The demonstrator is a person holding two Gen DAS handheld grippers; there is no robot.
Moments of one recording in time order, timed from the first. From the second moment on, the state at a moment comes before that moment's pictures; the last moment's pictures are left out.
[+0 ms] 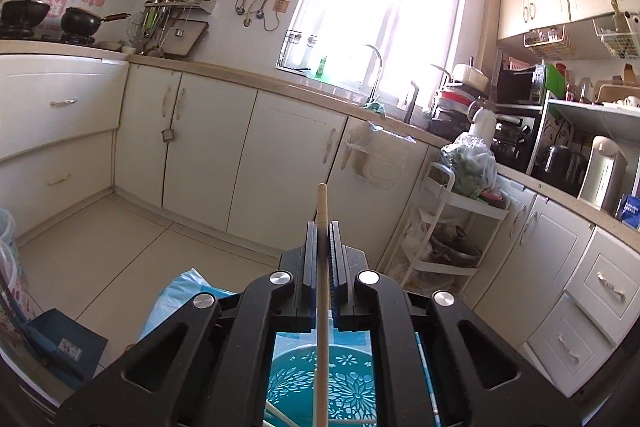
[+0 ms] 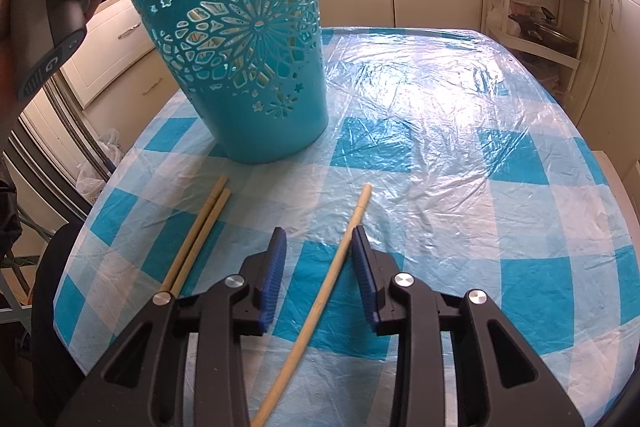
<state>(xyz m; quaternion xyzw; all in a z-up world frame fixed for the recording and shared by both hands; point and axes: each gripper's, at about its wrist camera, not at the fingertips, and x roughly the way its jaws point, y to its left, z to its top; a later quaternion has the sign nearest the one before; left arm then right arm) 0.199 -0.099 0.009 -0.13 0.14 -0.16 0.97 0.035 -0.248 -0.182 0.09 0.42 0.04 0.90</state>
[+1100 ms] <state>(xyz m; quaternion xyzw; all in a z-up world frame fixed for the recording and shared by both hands) 0.195 -0.095 -0.024 -0.13 0.15 -0.15 0.97 0.035 -0.249 -0.183 0.09 0.42 0.04 0.90</state>
